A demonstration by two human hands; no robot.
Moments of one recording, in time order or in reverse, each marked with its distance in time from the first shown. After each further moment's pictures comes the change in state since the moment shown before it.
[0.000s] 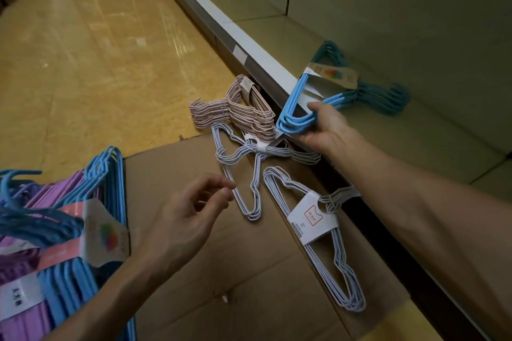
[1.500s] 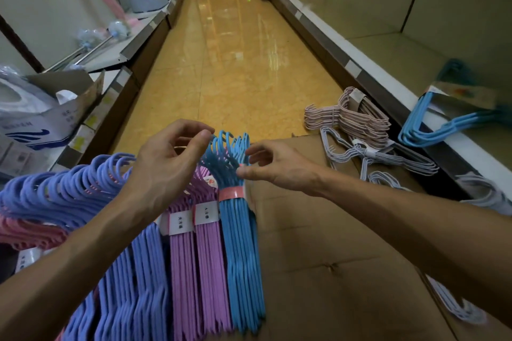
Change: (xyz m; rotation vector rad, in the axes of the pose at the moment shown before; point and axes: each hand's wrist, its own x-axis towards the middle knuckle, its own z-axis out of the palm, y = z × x) left_hand -0.113 0.014 -0.189 0.192 0.513 -0.029; right_hand -0.178 0.179 0.126 -1.211 -0.967 -0.465
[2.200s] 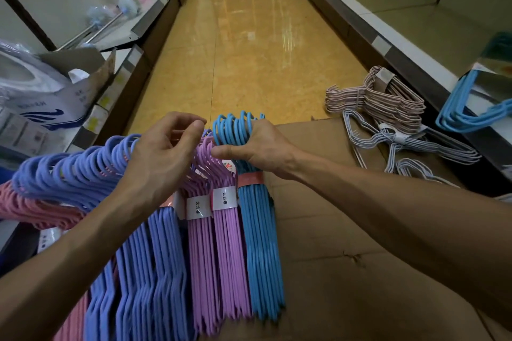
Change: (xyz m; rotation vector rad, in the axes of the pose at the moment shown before) left_hand -0.003 -0.029 -0.016 0.057 0.052 -0.124; right_hand 0.046 -0.020 0.054 0.249 -0.019 -0.083
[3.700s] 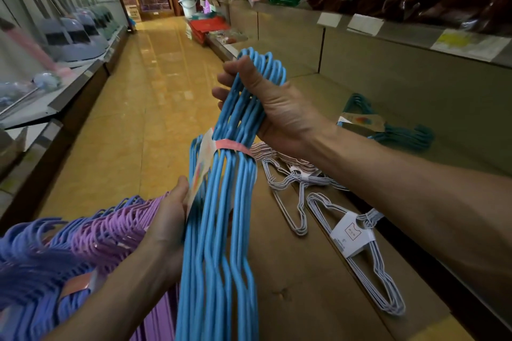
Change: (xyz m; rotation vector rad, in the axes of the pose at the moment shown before) left_hand -0.027 0.103 0.089 -1.055 -0.557 -0.686; right_hand -0.105 -0.134 -0.136 0.626 0.218 -0.352
